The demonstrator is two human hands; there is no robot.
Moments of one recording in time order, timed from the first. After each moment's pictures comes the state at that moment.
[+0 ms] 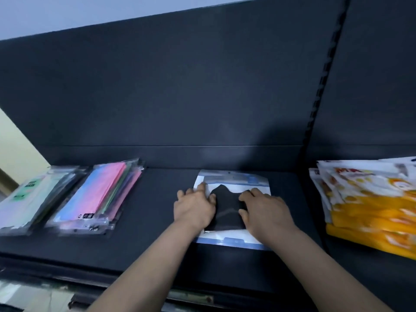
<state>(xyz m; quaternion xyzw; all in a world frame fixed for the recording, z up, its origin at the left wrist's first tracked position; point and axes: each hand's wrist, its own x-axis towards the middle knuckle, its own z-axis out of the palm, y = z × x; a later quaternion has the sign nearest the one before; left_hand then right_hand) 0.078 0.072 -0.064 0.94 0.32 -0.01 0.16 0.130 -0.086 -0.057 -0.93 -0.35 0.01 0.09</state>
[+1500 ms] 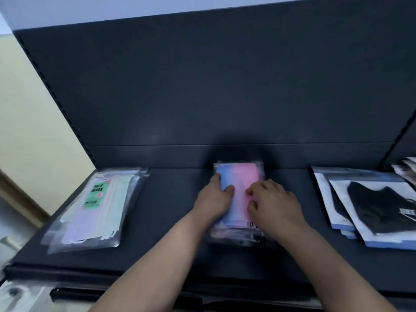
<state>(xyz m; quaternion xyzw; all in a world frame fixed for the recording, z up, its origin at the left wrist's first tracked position) -0.002 0.281 -0.053 0.88 0.24 0.02 0.41 0.021 0.130 -0.036 -0.95 -0.27 -0.02 0.14</state>
